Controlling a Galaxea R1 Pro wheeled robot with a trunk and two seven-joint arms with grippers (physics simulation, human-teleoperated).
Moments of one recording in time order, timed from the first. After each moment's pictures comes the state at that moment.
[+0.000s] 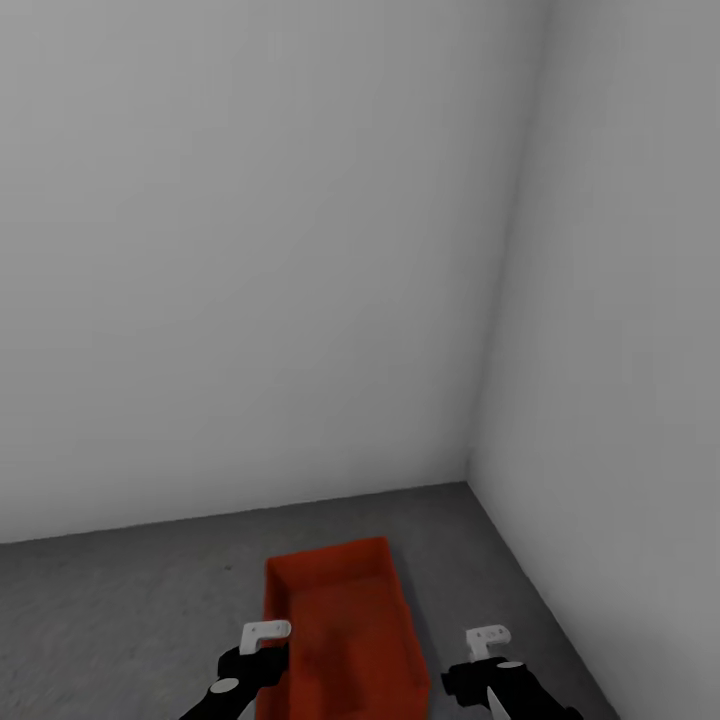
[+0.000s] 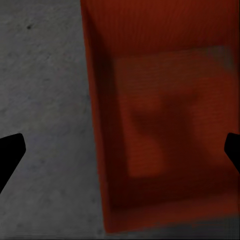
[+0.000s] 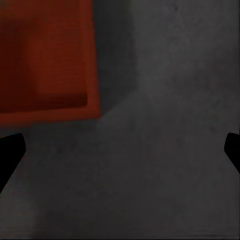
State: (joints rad) left arm -0.48 -0.09 -0.02 -0.24 0.03 -0.09 0.13; right arm -0.43 0.01 0.09 -0.43 0.03 0.29 0.04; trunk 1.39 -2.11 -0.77
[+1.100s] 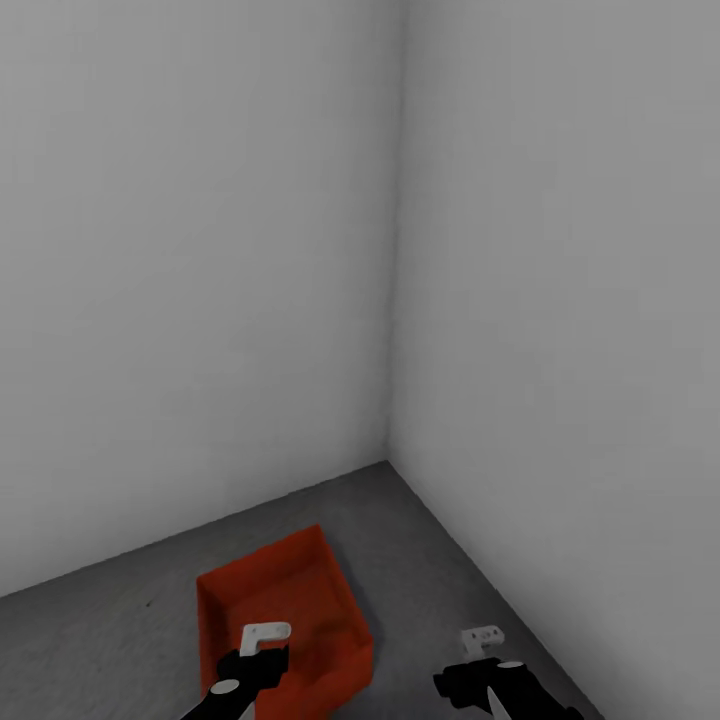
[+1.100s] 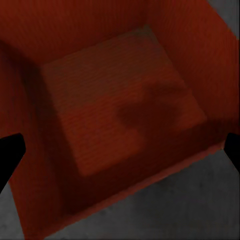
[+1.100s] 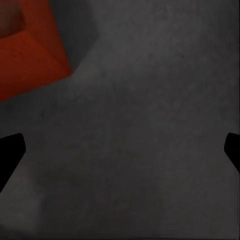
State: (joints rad) left arm -0.48 -0.09 -0.02 -0.23 0.03 -0.09 0.14; right arm -0.43 0.01 0.09 -0.43 0.03 0.29 0.12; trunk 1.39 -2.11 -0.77
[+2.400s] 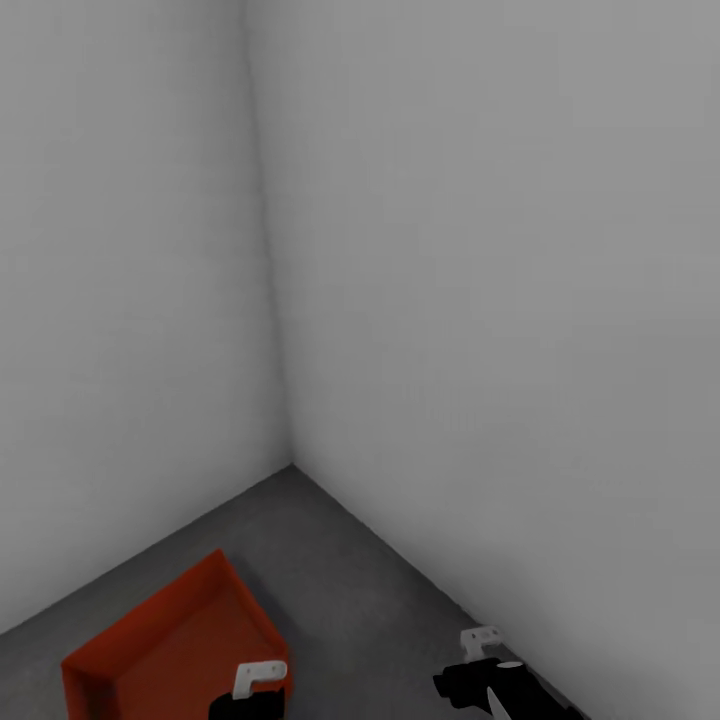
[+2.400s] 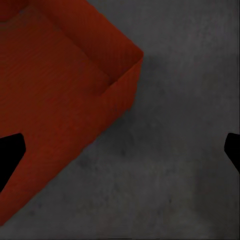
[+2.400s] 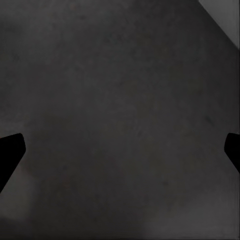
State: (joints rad) left arm -0.40 -0.09 -0.01 -0.22 0.04 -0.10 0.14; right arm -0.43 0.01 0.09 -0.43 0.03 0.29 0.12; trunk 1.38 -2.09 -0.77
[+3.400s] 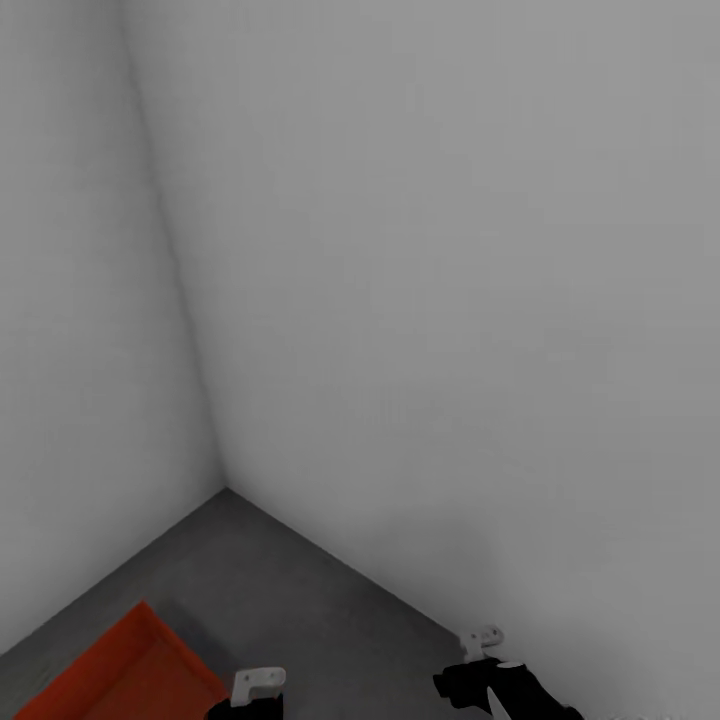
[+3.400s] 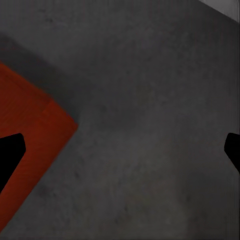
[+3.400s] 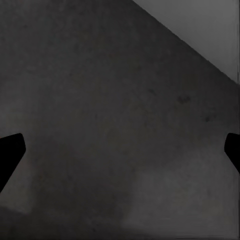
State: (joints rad) left arm -0.39 -0.09 -0.01 -0.22 0.04 -0.12 0.14; right arm -0.43 0.01 0.09 -0.43 0.03 0.29 0.12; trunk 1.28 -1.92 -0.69
